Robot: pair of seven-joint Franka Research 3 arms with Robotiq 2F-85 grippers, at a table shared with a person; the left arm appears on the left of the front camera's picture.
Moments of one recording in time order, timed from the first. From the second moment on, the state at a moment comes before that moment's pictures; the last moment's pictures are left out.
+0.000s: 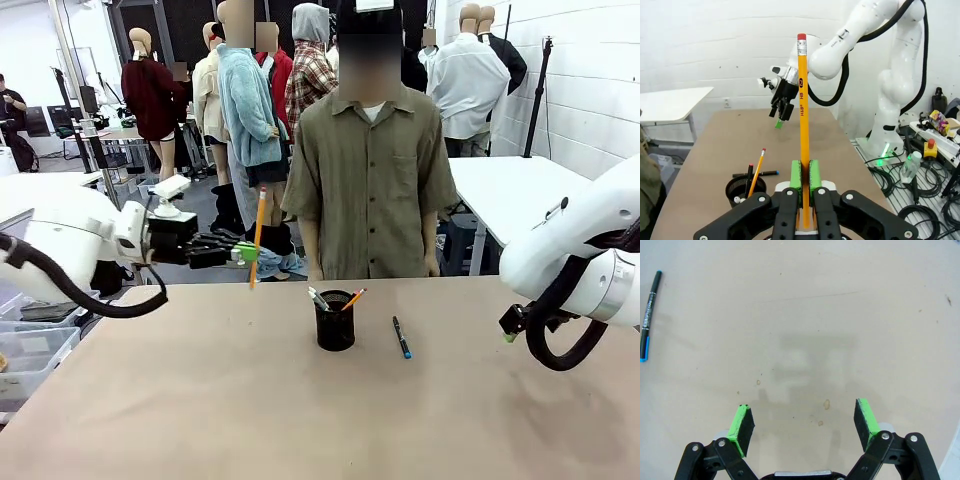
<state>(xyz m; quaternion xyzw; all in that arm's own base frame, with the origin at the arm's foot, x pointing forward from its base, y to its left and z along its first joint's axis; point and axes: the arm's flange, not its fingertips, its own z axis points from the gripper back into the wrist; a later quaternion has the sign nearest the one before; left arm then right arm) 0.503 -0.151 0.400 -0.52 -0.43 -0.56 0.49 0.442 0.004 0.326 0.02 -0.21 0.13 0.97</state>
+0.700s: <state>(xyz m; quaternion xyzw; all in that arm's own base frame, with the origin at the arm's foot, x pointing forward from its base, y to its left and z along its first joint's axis) 0.595 -0.247 0.358 -0.50 -0.46 -0.60 0.42 0.442 0.004 0.327 0.02 -0.21 0.13 0.97</state>
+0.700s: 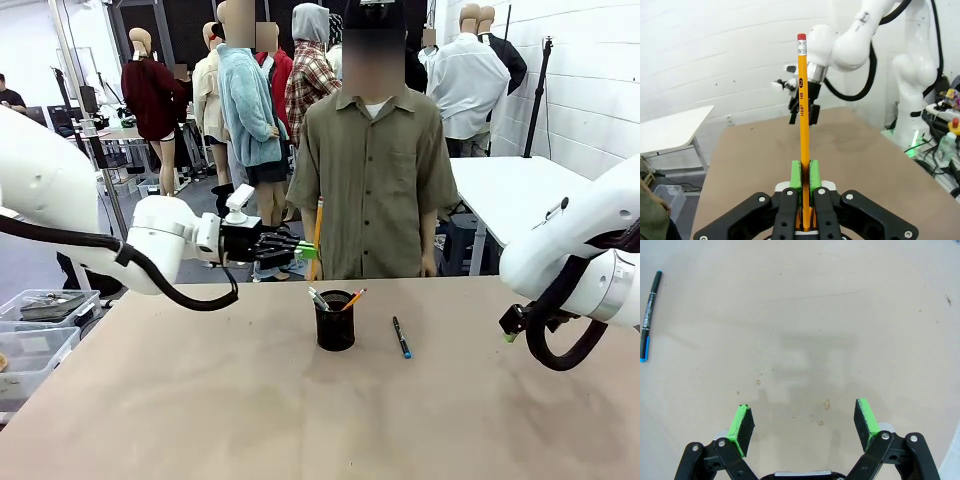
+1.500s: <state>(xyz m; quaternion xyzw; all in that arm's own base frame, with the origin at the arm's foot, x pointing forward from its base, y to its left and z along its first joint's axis) 0.617 -0.290 0.319 -0.52 -0.44 -0.60 0.42 0.442 0.004 0.327 0.02 -0.21 0.13 0.97</state>
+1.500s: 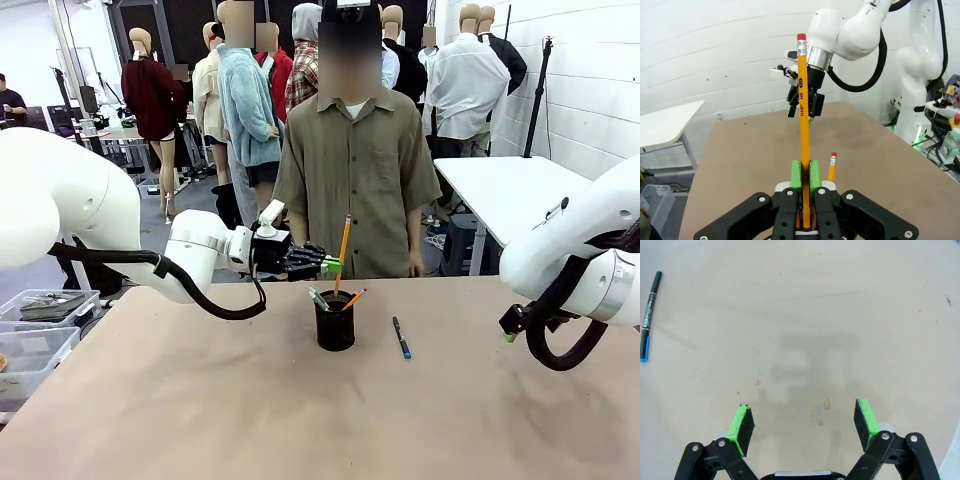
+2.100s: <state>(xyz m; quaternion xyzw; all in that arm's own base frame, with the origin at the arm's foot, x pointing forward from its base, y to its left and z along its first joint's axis) 0.619 -0.288 0.313 -0.53 -0.42 -0.59 0.43 0.442 0.004 0.327 0.02 -0.21 0.13 0.97</state>
